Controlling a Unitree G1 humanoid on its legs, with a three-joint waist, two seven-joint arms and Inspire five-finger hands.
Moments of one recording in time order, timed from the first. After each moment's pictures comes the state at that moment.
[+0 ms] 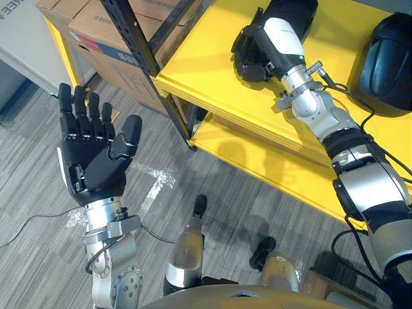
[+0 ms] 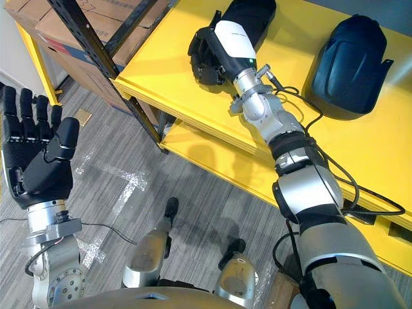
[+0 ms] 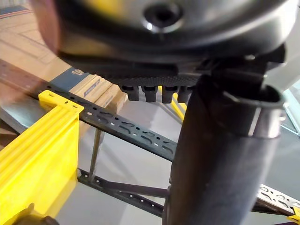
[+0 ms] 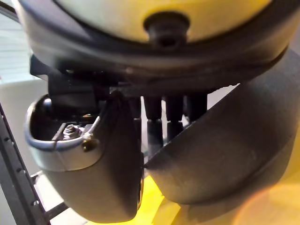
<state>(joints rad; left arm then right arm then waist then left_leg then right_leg) 0.34 0.05 -0.05 -0.53 -0.59 -0.40 0.10 -1.17 -0.52 0.45 1.03 -0.47 -0.51 -0.27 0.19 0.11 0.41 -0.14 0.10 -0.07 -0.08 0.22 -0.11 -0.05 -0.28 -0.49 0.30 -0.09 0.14</state>
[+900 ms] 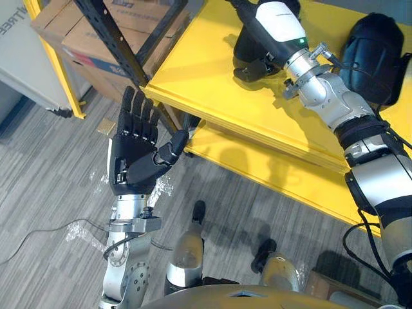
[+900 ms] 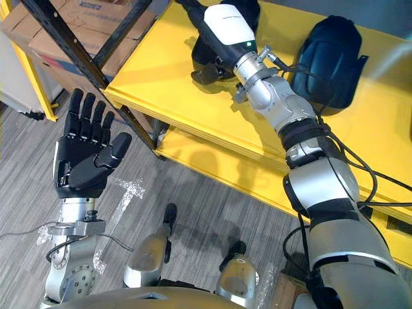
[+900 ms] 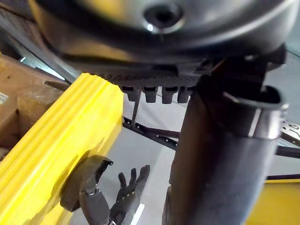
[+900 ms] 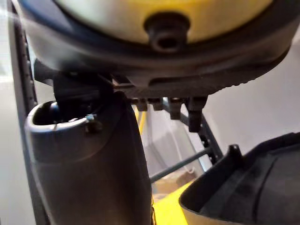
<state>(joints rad) 0.28 0.12 -0.14 -0.45 -0.58 -0.34 -0.02 -1.16 -0.61 0.52 0.84 -0.50 -0.54 -0.22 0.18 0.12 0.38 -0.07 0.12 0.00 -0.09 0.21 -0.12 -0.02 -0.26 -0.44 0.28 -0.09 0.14</state>
